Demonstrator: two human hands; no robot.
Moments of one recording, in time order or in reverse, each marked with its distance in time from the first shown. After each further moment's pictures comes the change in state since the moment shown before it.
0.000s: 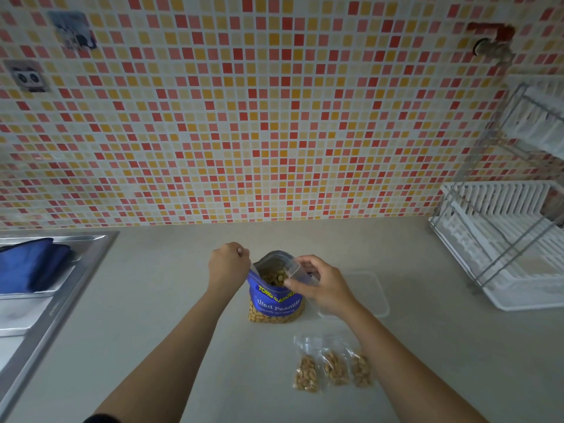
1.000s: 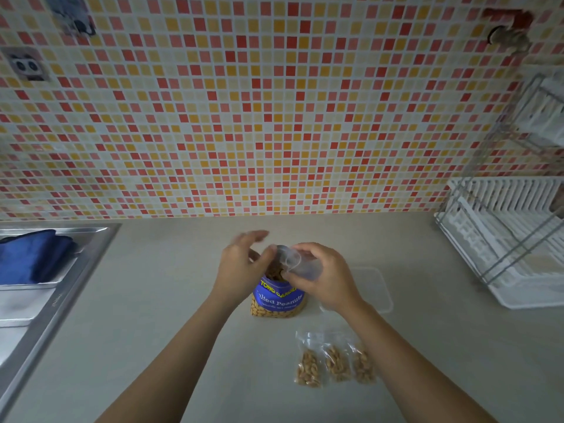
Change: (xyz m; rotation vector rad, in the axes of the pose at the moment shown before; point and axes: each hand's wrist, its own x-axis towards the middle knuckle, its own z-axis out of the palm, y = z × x) left_hand -0.036 0.013 -0.016 -0.208 -0.028 0.296; right_hand 0.001 -0.018 0.002 -0.300 0.197 -0.344
